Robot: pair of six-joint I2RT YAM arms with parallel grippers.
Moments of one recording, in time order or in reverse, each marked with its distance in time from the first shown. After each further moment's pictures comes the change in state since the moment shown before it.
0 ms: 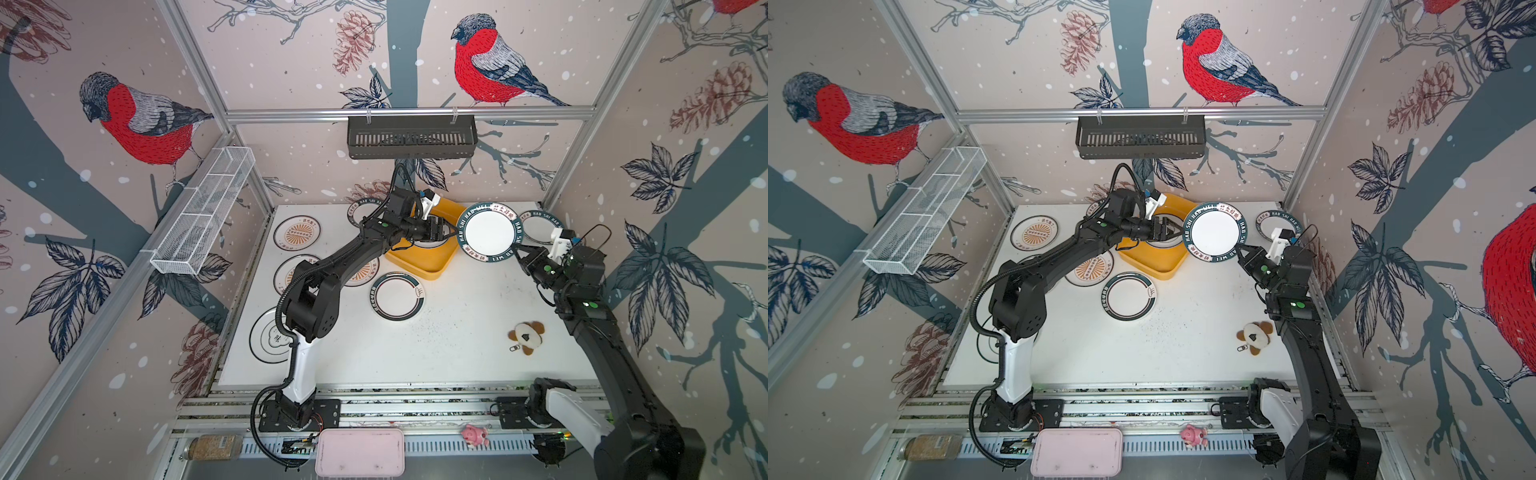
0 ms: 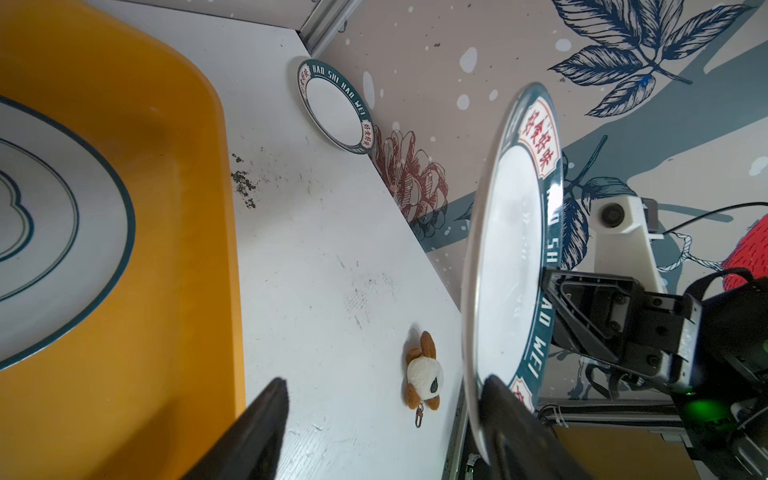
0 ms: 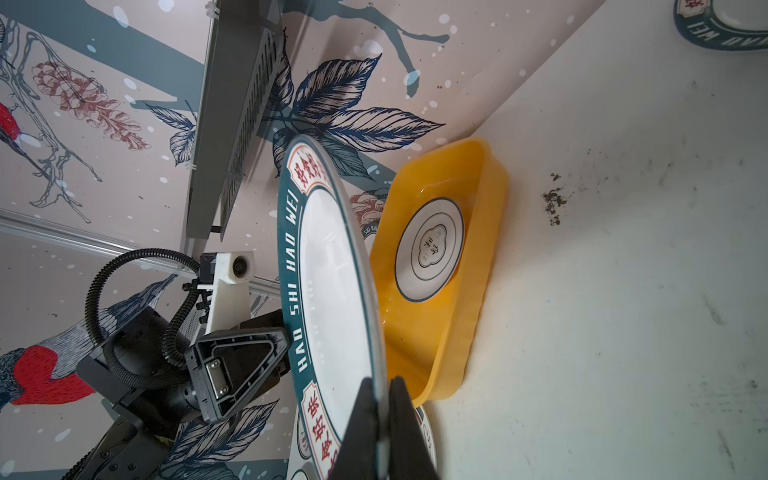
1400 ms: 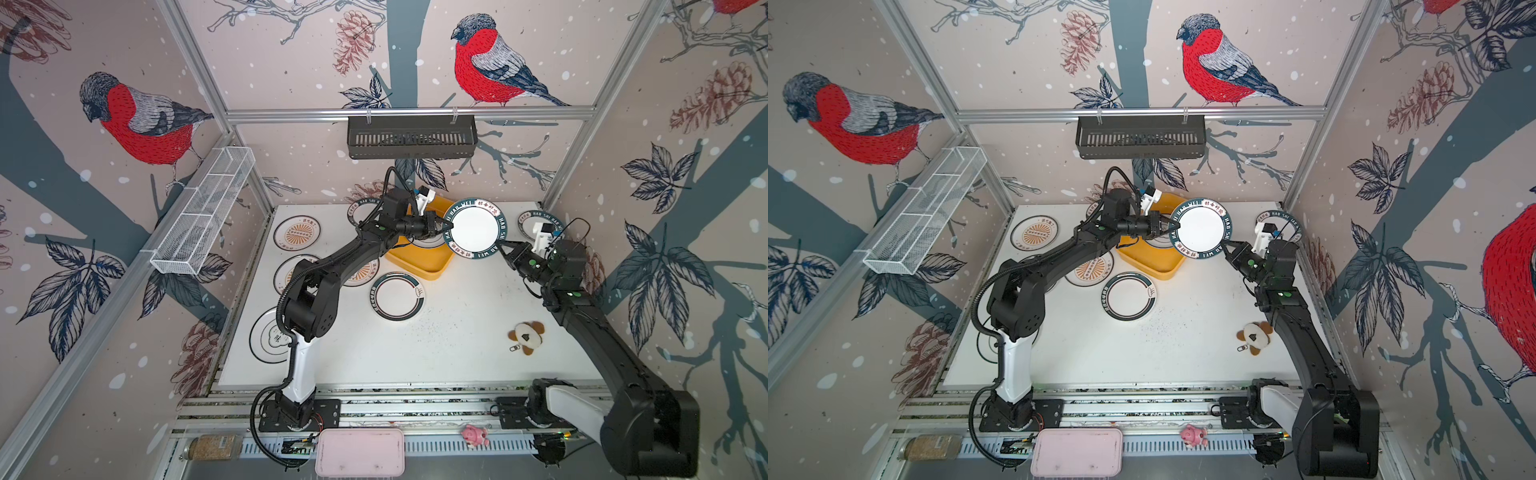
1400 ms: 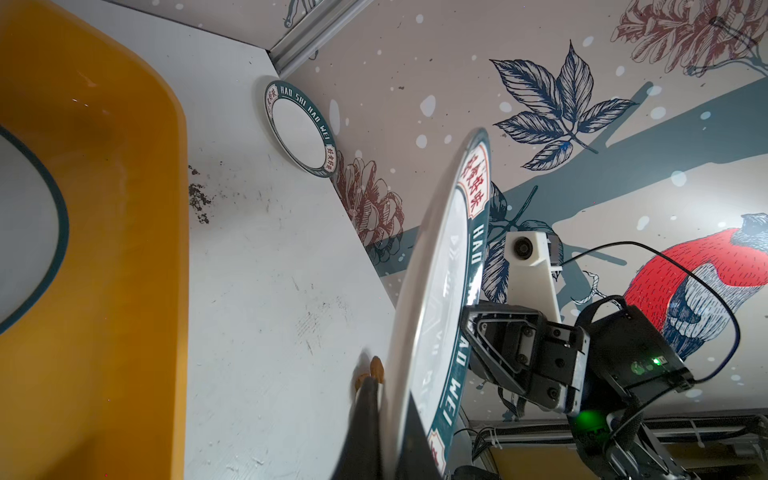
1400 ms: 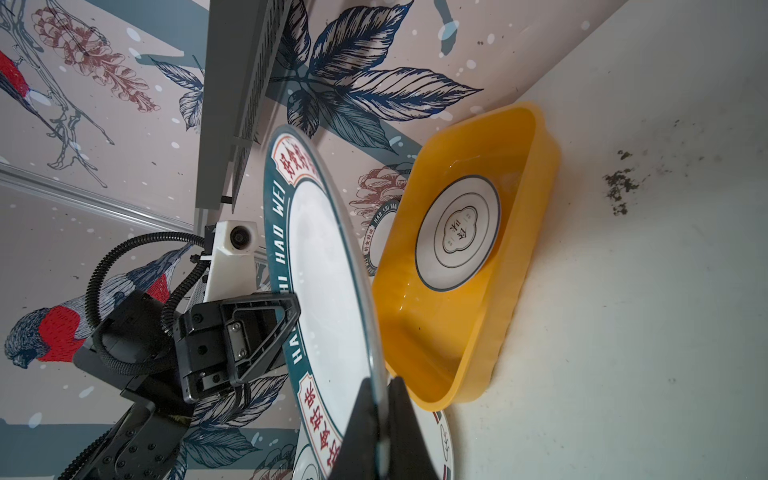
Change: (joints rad) left arm 0.027 -0.004 -0.071 0.235 0.062 -0.240; right arm 0.087 0.136 0.002 0.156 -0.013 0.025
